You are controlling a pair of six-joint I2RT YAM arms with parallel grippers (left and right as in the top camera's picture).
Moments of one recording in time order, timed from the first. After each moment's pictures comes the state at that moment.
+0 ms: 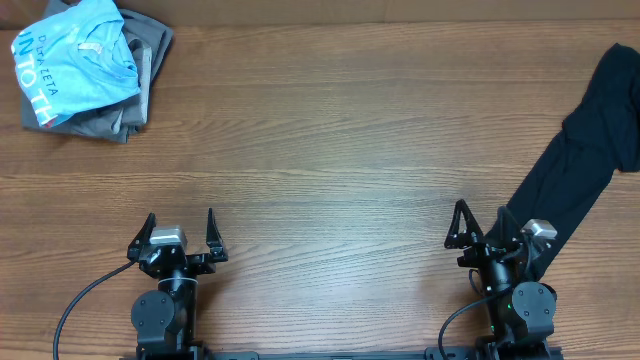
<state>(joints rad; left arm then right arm) 0.06 0.02 0.01 -0.08 -0.01 -0.05 0.10 0.01 0.02 -0.09 0.03 0.49</state>
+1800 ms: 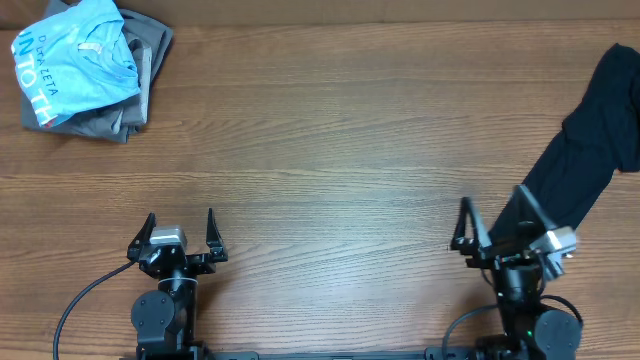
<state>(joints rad) 0.06 0.02 0.01 -0.08 -0.01 -0.05 0.10 0.04 0.12 0.22 -0.07 0.31</state>
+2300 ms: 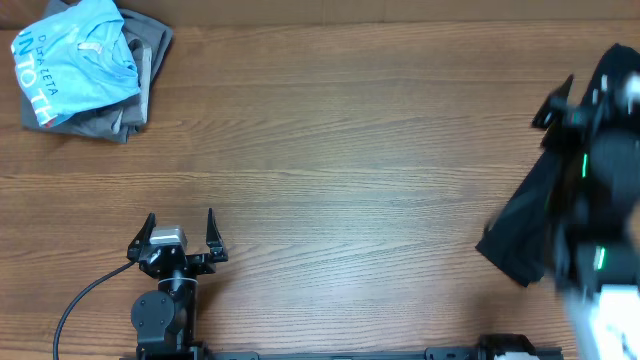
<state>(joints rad) 0.06 0.02 0.01 -0.08 -0.01 -0.05 -0.02 0.99 1.05 -0.24 0.51 -0.01</state>
